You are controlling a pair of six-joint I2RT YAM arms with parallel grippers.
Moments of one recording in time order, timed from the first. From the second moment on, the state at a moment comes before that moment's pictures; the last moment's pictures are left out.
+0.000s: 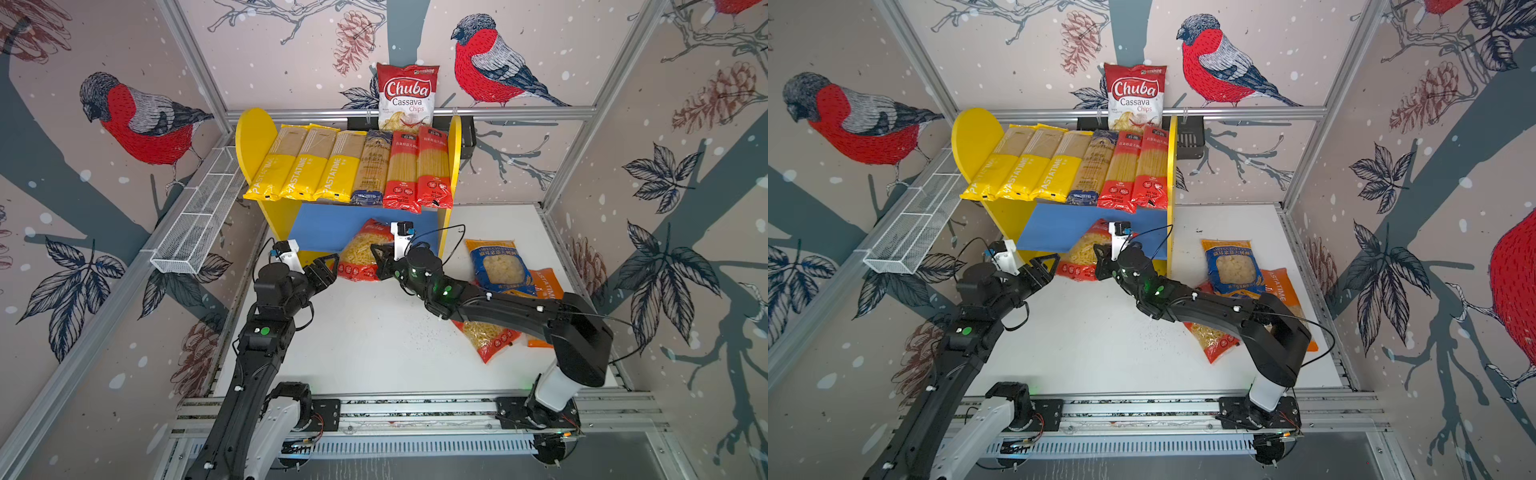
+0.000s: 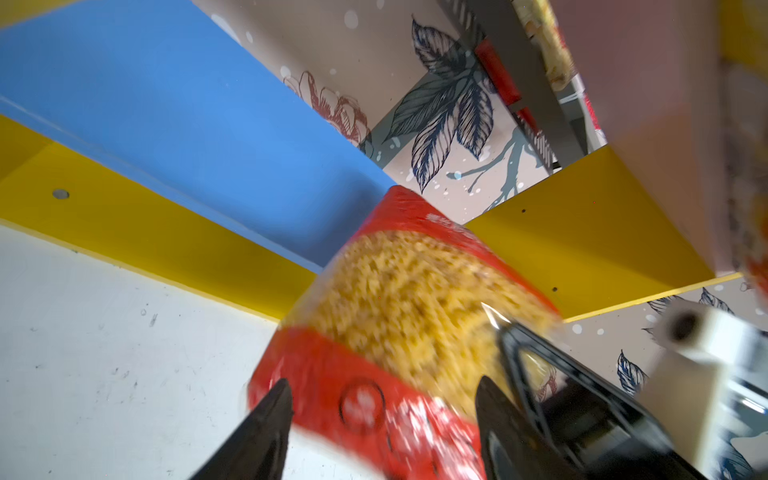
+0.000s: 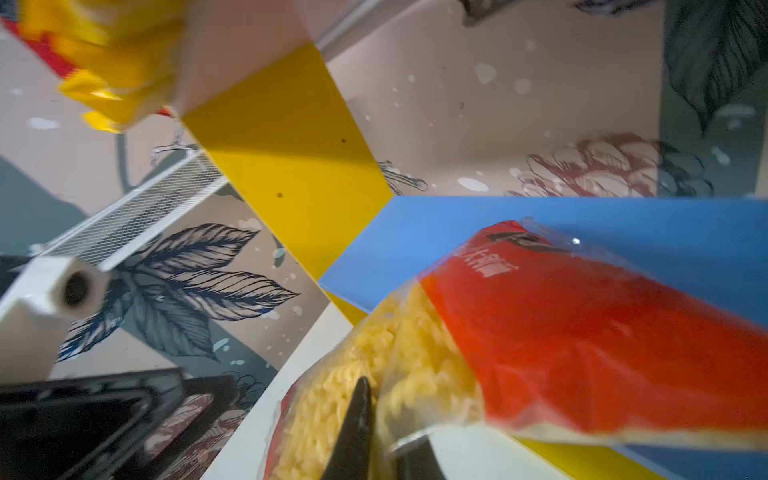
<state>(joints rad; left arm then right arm) -0.08 0.76 0.69 -0.24 0.34 -0.74 1.00 1.71 1.15 0.43 0.21 0.50</state>
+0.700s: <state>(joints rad) -0.08 0.85 0.22 0.36 0.51 -1.07 0.85 1.74 1.09 0.31 -0.01 1.02</state>
